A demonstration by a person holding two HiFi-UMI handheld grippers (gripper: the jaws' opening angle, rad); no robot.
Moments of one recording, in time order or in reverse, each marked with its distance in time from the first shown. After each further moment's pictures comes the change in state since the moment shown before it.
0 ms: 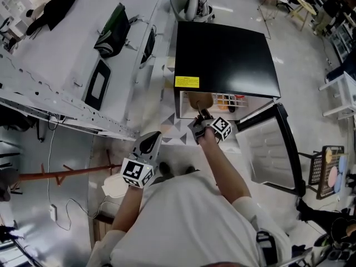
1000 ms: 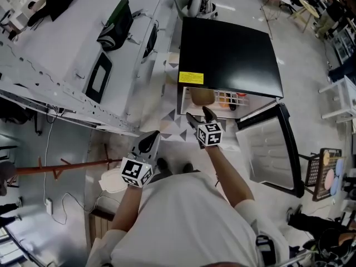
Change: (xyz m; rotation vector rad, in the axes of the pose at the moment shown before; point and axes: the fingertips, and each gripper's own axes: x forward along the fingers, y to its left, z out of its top) left arm -0.013 0.005 -0.014 -0.040 0.002 0.031; right arm -0.019 0.017 -0.054 -1.222 0.324 -0.151
